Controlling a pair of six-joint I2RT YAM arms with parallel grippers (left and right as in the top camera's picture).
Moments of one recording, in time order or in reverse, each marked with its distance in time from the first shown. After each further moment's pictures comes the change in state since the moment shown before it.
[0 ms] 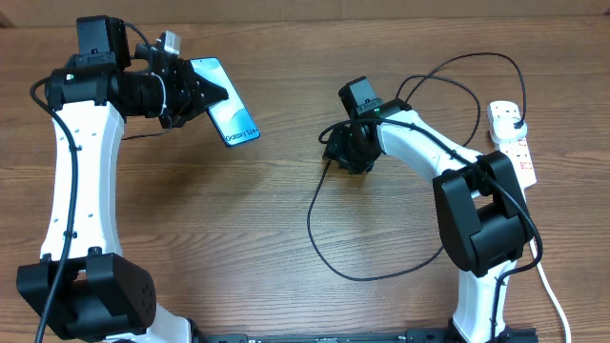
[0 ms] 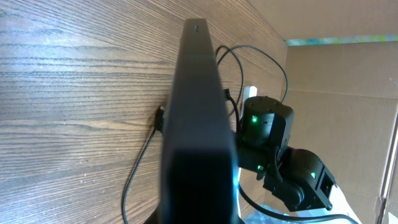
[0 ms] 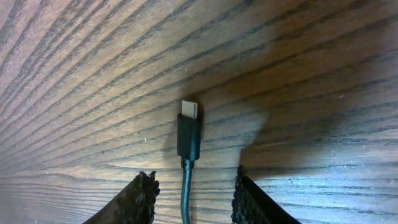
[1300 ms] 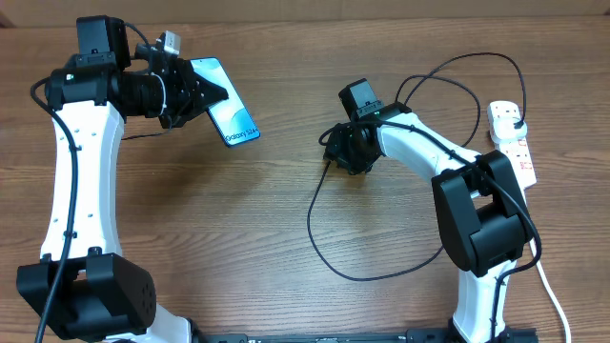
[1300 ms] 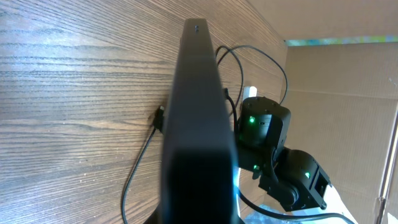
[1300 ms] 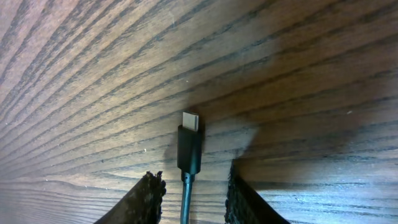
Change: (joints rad) left arm 0.000 0.000 0.000 0.000 0.000 -0.003; right arm 0.000 0.001 -0.027 0.055 0.005 0.002
